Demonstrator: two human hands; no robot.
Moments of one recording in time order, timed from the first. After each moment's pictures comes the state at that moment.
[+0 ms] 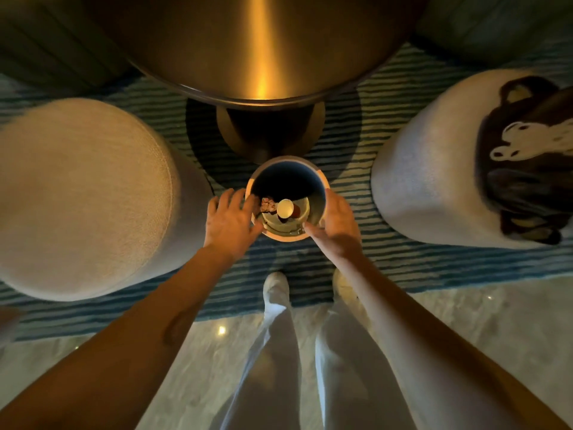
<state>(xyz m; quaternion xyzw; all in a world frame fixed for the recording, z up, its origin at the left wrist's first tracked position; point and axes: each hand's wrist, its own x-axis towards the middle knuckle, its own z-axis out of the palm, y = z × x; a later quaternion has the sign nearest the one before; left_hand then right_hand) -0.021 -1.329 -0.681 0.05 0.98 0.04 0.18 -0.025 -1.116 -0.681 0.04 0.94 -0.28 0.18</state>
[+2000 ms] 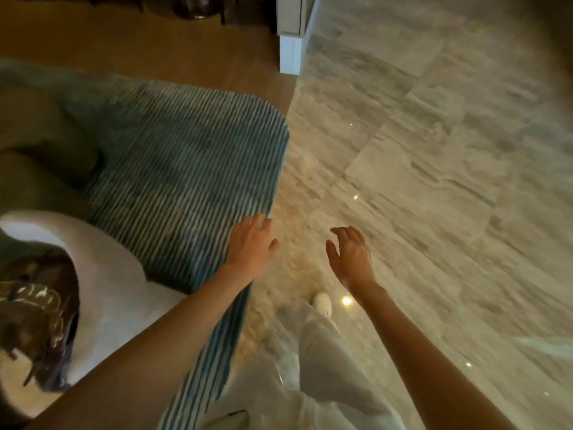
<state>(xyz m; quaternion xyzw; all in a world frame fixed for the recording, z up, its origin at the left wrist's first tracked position) 0.215 -0.306 -0.398 0.63 0.77 -0.04 0.12 0.421 -0.257 -0.419 0.56 0.79 -0.21 -0.09</state>
